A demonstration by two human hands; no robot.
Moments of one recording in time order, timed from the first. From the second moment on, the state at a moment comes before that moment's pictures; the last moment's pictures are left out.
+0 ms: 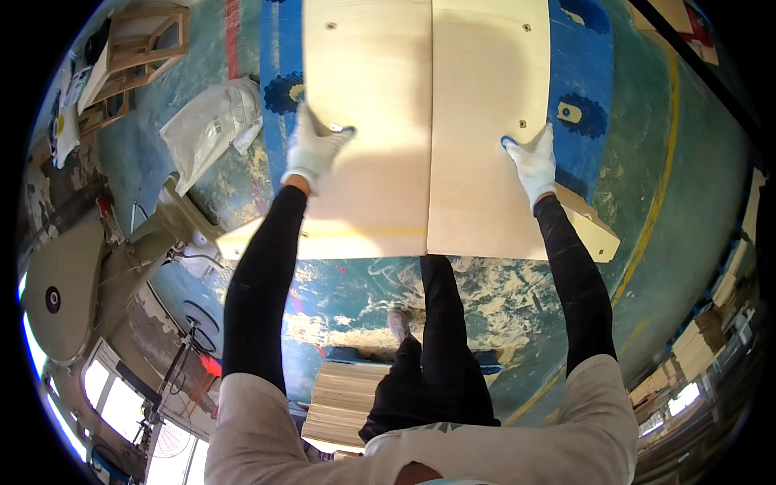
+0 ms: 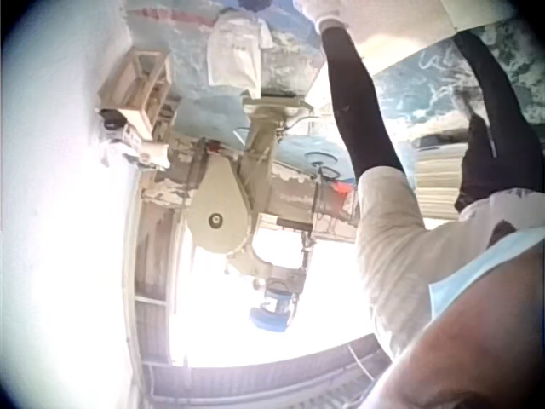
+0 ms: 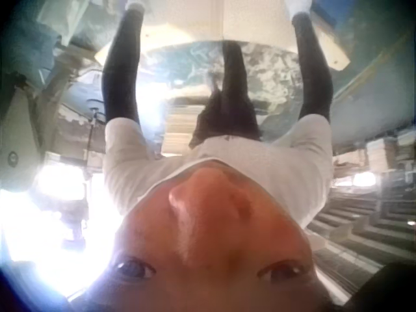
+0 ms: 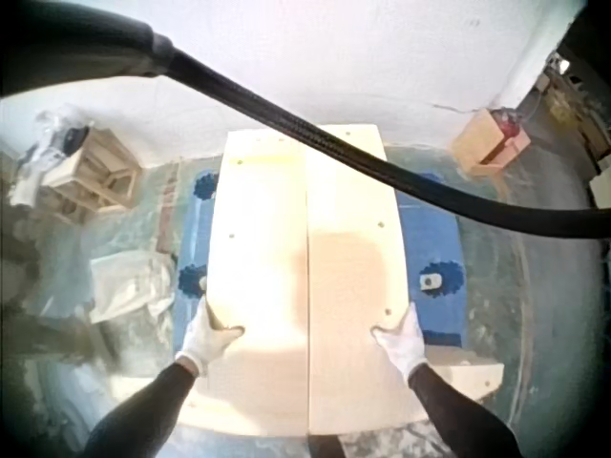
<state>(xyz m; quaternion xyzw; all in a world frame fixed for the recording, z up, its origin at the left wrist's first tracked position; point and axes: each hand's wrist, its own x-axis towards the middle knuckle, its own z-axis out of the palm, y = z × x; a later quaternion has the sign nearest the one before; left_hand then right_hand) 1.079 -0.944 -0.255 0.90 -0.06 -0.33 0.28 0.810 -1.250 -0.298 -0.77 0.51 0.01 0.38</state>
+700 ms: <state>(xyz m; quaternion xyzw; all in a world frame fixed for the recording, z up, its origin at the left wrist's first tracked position) 0.628 -0.534 -0.021 0.86 0.27 -0.26 0.35 0.694 -0.906 -0.114 -0.70 0.25 0.23 0.62</state>
